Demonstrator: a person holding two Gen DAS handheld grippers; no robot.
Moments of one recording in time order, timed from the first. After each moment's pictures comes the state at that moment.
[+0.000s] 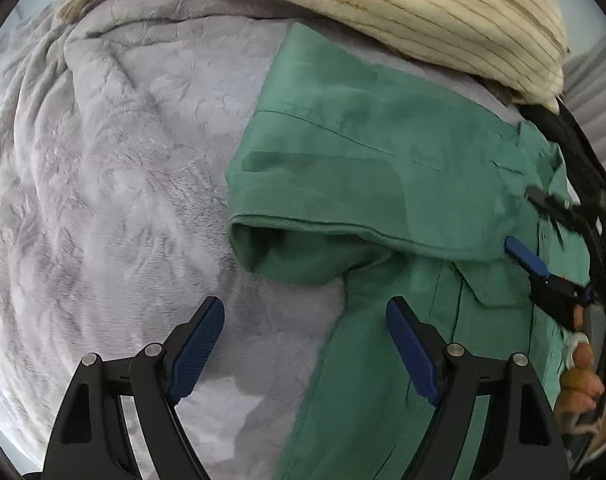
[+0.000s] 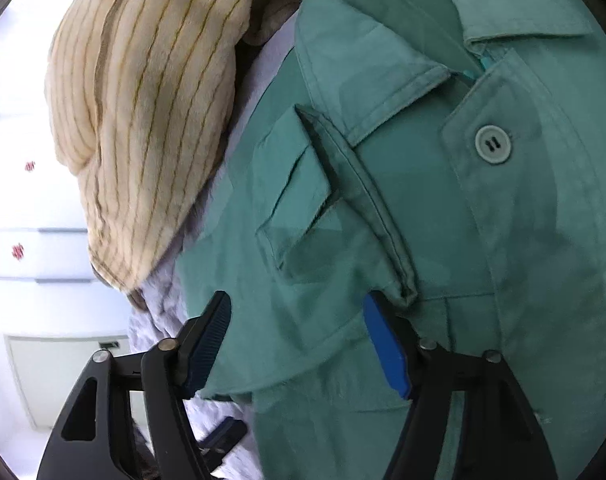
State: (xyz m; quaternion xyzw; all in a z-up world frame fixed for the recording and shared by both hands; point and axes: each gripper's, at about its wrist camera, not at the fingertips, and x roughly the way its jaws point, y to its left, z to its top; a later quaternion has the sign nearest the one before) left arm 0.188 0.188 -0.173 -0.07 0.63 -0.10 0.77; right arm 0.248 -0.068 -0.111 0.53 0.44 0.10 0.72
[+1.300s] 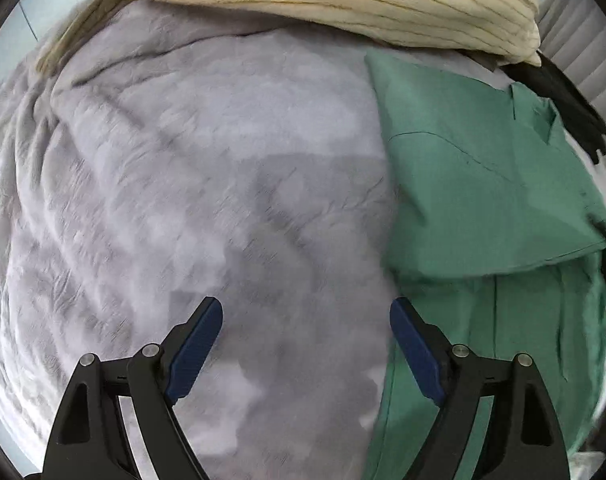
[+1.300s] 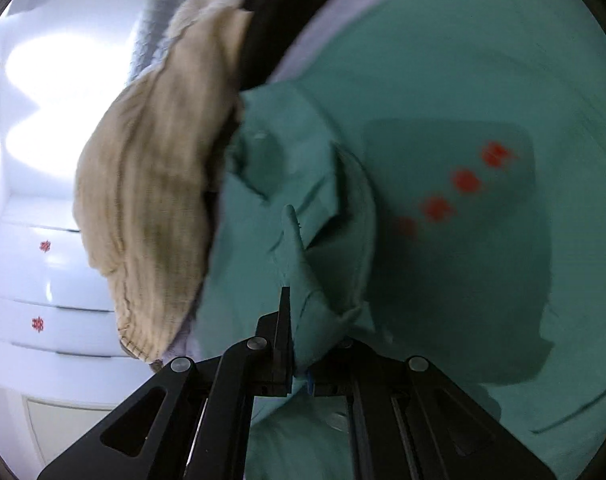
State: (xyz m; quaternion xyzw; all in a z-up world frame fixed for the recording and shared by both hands) left arm 0.205 0.225 -0.164 0.03 0.62 -0.15 0.77; right arm 0.150 -0.174 -0.127 0.58 0.34 0.00 0.74
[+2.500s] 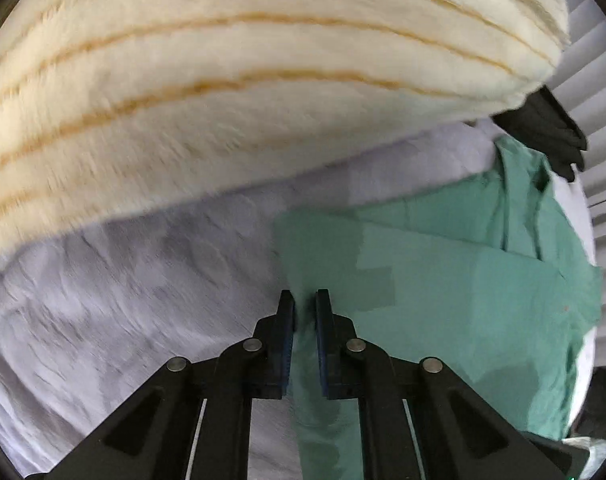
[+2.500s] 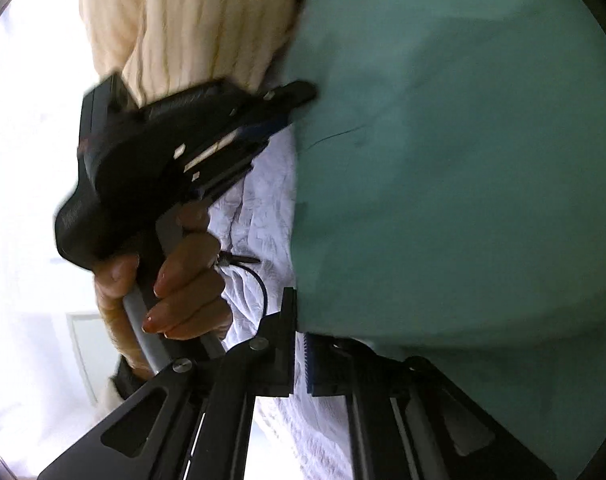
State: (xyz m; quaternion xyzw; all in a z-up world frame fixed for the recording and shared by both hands) left arm 0.382 0.103 -0.179 0.05 0.62 -0.26 0.74; right arm 0.250 0.084 -0.136 0.57 0.42 0.23 0.67
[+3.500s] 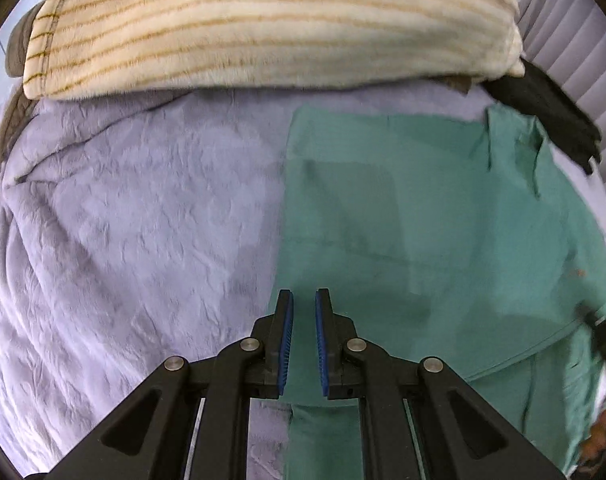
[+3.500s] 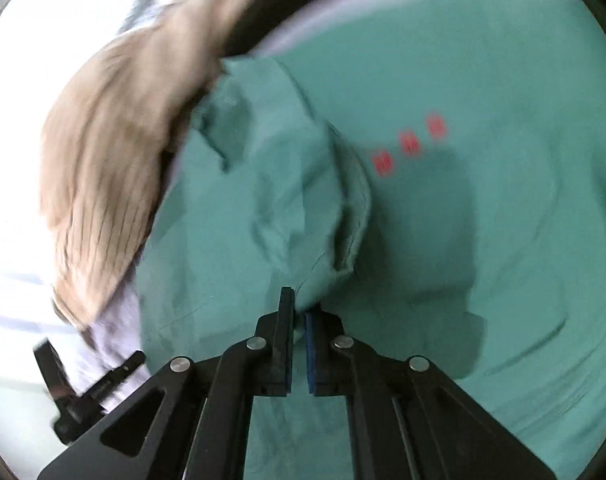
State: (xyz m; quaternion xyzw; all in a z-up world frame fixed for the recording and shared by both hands) left arm 0.243 0.140 -0.156 0.06 0.59 -0.17 0.79; right arm 0.124 -0.144 -0.093 0.41 0.40 -0.07 0.82
